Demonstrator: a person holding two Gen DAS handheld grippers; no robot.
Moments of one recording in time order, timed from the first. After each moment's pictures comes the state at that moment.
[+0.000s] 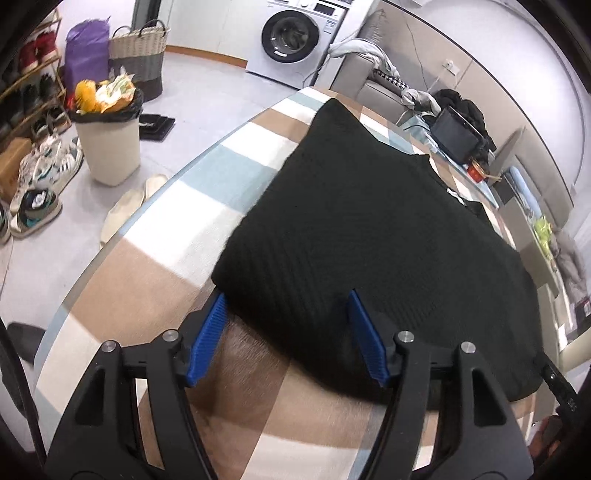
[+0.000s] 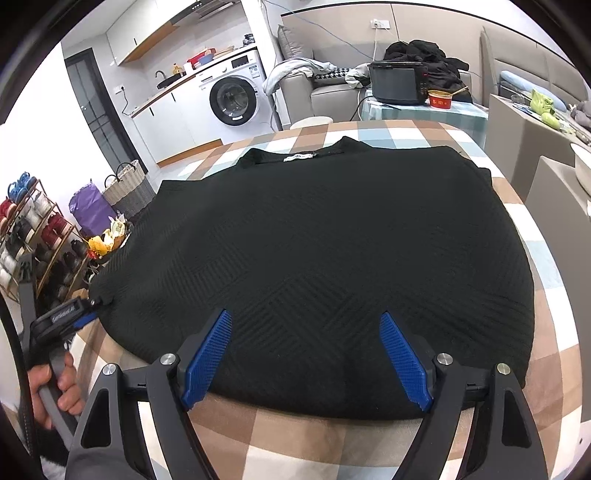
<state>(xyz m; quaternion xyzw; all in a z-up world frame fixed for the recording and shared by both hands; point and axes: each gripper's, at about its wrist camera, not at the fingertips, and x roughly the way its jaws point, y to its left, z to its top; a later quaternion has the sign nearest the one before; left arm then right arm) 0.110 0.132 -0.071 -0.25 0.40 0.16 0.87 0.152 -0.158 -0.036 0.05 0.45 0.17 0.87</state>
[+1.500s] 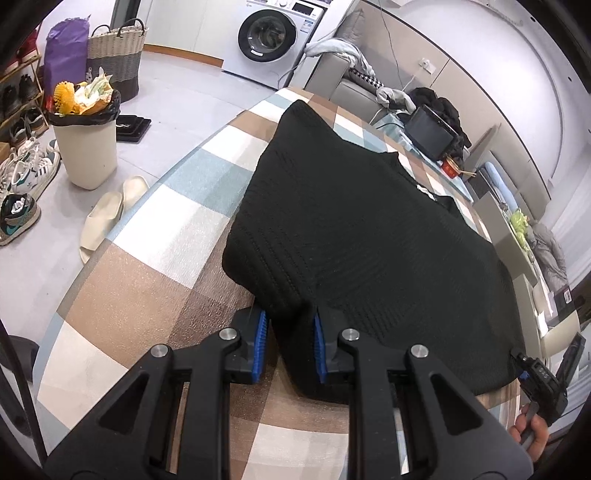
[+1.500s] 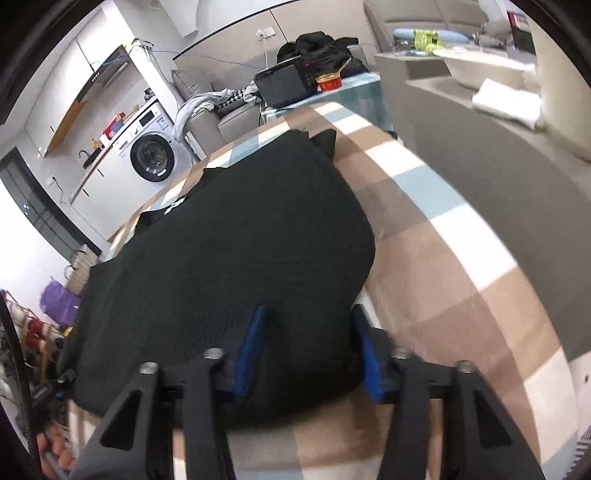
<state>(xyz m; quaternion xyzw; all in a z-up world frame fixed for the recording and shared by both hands) 0.093 0.128 -0.060 -0.27 0.39 0.11 0.88 0.162 -0.274 -0.073 0.18 0.45 0.03 0.88</state>
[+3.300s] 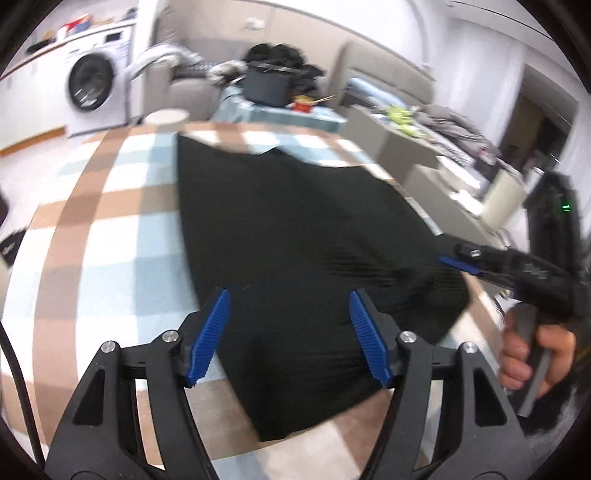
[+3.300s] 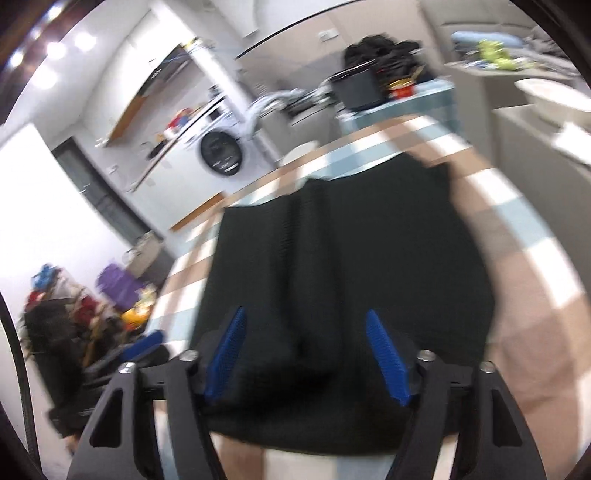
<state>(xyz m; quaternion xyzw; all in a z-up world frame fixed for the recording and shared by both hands) 0.136 -0.016 -0.004 -0.08 0.40 -0.14 0.90 0.164 -0.219 -0.024 0.22 0.42 0.19 0.86</state>
